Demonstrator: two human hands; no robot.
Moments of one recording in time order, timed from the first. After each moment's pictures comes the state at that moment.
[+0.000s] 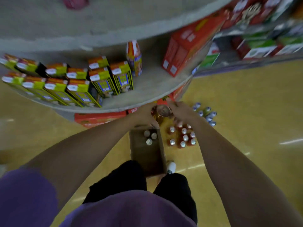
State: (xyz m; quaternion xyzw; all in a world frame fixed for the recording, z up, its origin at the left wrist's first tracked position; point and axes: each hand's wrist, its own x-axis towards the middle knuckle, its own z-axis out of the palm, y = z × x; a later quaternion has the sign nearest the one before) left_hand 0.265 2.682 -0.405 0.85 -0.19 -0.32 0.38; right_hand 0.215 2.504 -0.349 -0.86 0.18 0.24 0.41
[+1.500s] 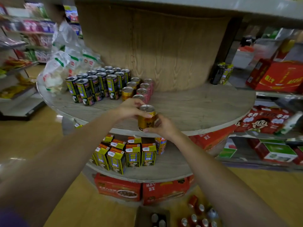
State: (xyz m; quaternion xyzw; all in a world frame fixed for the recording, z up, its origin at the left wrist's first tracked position) left_hand 0.367 2.821 -0.081 0.82 -0.07 -0.09 0.56; right_hand 0.355 2.629 -0.133 -0.90 -0.13 0.05 0.41
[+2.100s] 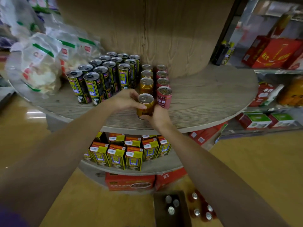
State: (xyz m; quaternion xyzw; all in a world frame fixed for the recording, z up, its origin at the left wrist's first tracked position) left_hand 0.464 2.981 -0.117 0.83 -0.12 -0.16 0.53; right_hand 0.403 2.819 -0.159 -0.91 0.02 -0.06 0.40
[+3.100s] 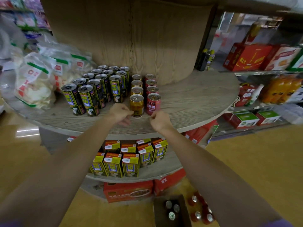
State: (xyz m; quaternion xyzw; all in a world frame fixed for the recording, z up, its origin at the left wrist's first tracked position) left_hand 0.440 2.970 -0.123 0.84 0.01 -0.15 0.52; right_hand 0.377 2.789 -0.135 -0.93 0.11 -0.04 0.34
